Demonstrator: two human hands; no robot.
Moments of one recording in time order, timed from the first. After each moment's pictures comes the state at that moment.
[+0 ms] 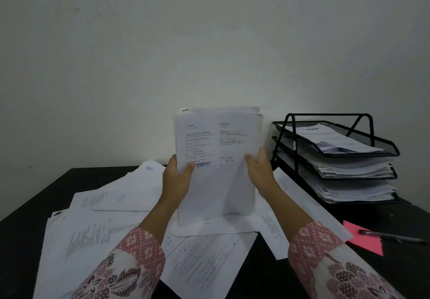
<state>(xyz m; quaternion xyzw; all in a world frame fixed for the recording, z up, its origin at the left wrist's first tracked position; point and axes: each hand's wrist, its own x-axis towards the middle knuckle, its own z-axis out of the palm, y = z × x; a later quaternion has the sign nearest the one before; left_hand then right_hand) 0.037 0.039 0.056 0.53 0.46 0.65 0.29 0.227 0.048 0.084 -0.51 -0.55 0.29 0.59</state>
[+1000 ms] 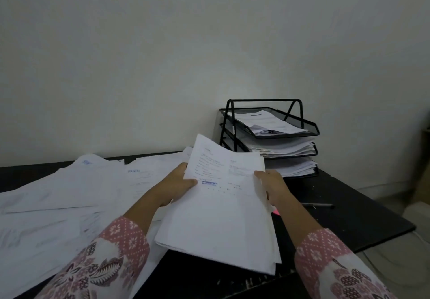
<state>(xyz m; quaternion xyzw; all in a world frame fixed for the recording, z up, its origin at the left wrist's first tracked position) 0.167 0.033 0.040 0.70 0.50 0.31 0.41 0.411 0.001 0.034 -0.63 -0.35 0.40 0.56</state>
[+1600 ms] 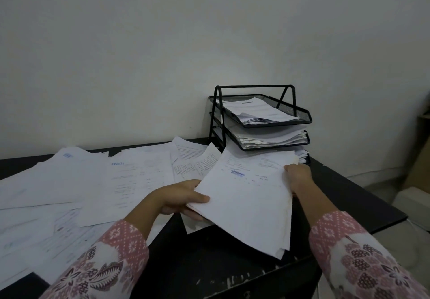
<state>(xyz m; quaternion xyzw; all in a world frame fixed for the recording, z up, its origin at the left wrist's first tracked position) 0.214 0.029 0.013 0.64 0.42 0.15 0.63 0.503 0.006 0.028 -0.80 -0.31 0.22 0.47</state>
